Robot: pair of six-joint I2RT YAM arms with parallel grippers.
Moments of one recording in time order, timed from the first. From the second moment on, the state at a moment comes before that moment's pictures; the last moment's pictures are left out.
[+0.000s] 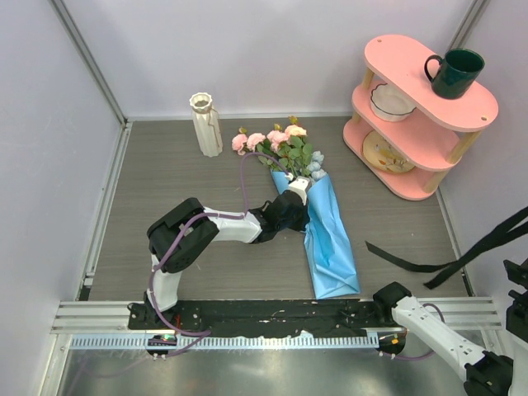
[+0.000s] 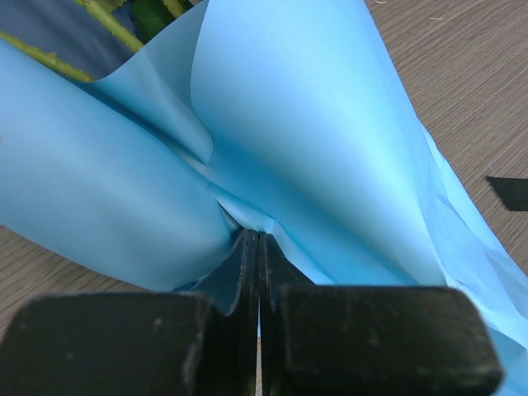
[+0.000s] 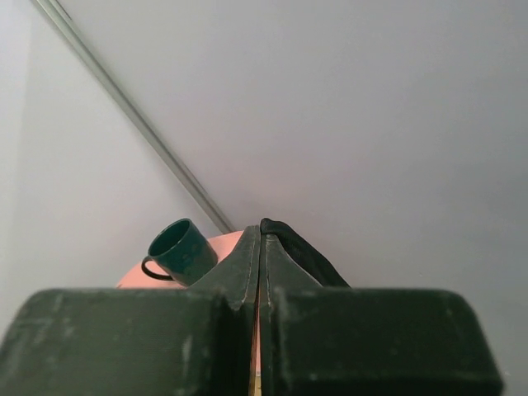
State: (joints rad) left arm -0.97 1.96 1.08 0.32 -0.12 -0.50; right arm 0.50 0.62 1.56 0.04 1.22 -0.37
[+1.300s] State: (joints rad) left arm -0.97 1.96 1.08 0.31 -0.12 -0.50; right arm 0.49 0.65 0.89 0.18 1.37 -0.18
